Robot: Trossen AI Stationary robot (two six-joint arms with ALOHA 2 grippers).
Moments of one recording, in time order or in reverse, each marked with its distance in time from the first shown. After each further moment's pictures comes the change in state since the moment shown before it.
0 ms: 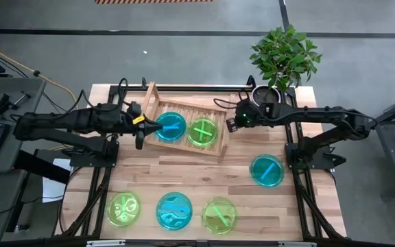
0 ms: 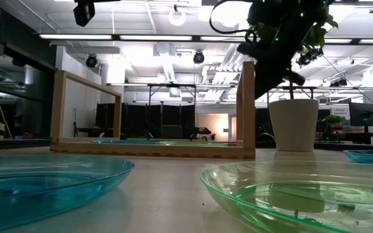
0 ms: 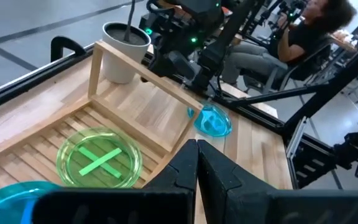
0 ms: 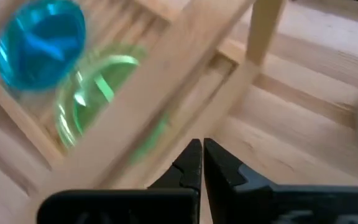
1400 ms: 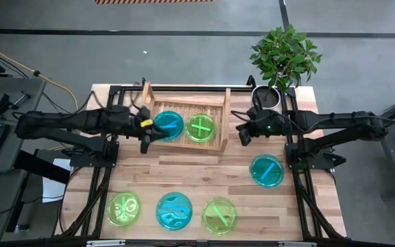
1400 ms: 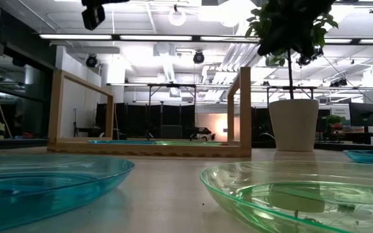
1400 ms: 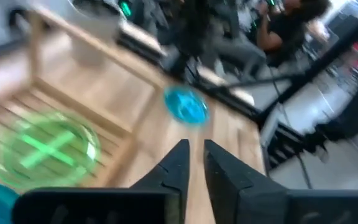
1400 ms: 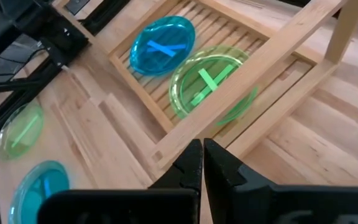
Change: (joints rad) left arm -0.002 0.092 0.001 0.058 0.135 -0.061; right arm 0.237 -0.276 -0.013 -0.004 0.014 -0.038
